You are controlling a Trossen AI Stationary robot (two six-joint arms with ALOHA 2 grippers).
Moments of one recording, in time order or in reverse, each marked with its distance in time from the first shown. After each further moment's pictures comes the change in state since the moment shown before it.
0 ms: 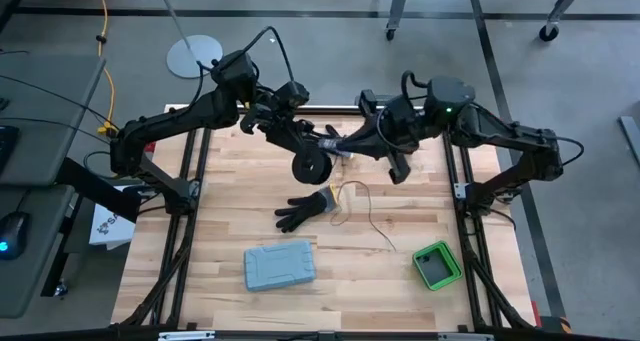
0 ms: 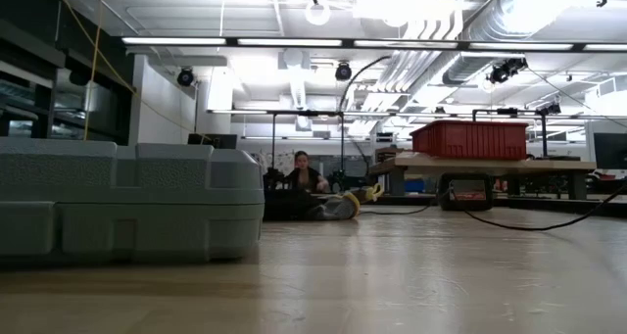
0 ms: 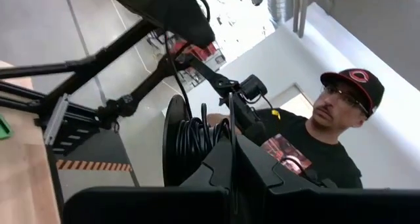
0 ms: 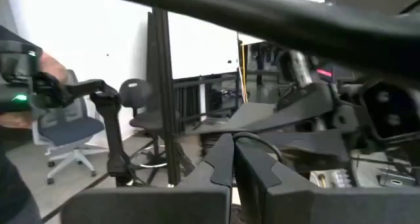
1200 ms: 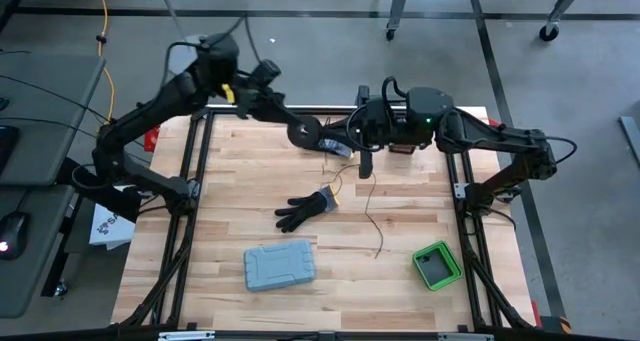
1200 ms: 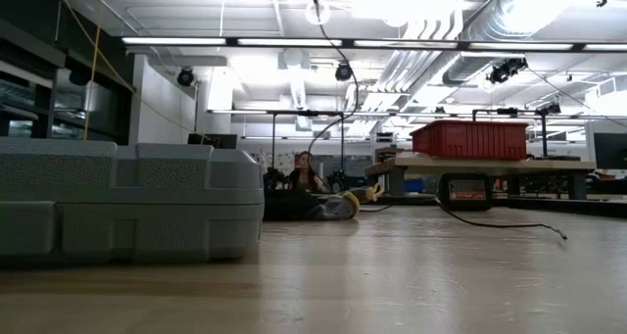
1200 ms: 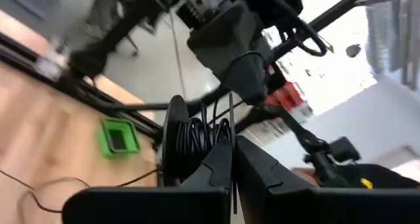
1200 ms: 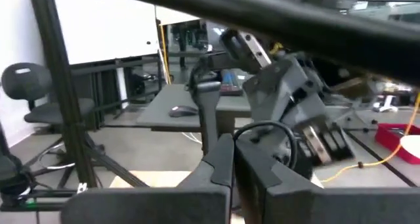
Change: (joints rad) left arm 0.190 -0.142 0.000 -0.544 -0.210 0.396; right arm 0.041 0.061 0.000 -0.021 0.382 -0.067
